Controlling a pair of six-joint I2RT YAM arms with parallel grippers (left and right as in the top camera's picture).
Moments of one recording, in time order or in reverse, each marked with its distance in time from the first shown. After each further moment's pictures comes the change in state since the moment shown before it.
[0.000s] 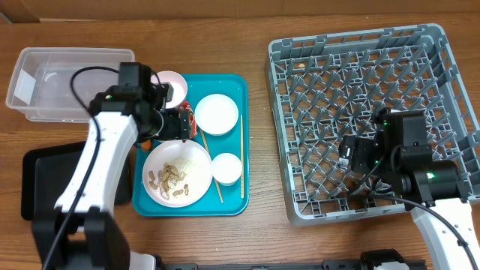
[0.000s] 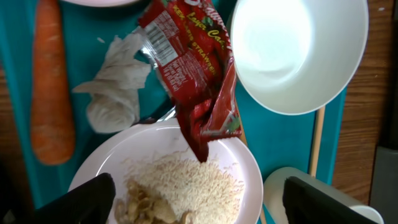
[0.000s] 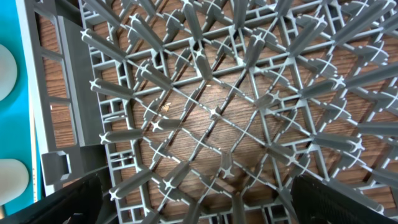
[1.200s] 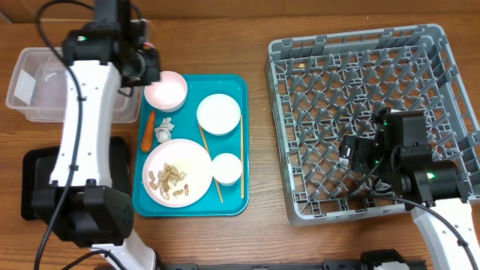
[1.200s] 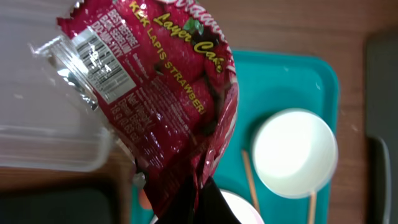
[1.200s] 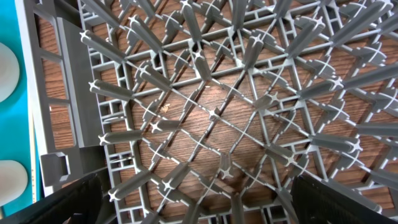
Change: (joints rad) left arm 0.059 0.222 0.665 -0.256 -0.157 -0.015; right arm 0.000 0.000 0.000 0.001 0.003 0.000
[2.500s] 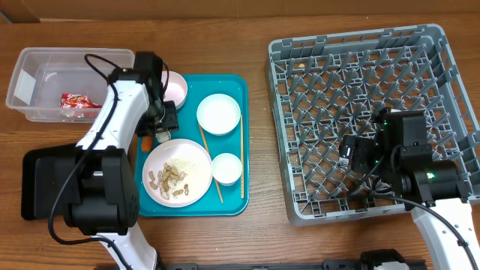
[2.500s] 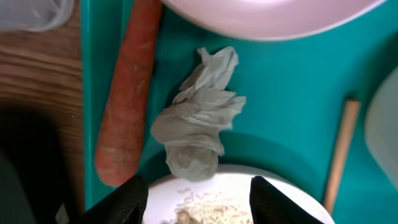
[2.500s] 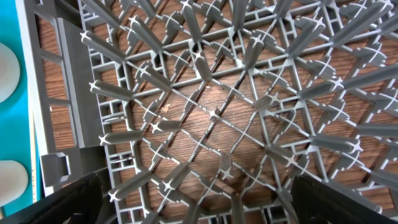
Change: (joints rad) left arm -0.052 0.072 -0.488 0.178 -0.094 -0.159; right arm 0.000 0.000 0.000 0.003 0.001 0.000
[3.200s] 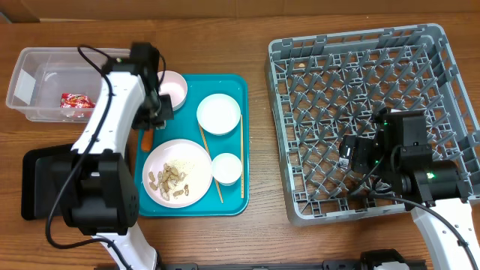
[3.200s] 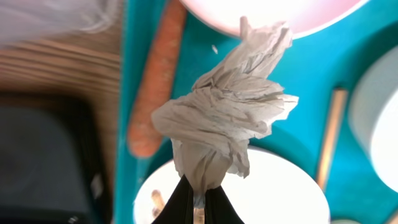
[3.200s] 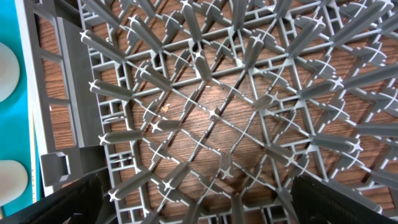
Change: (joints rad) left arm 0.000 0.000 0.185 -0.196 -0.037 0.000; right arm 0.000 0.000 0.000 -0.003 0.000 0.000
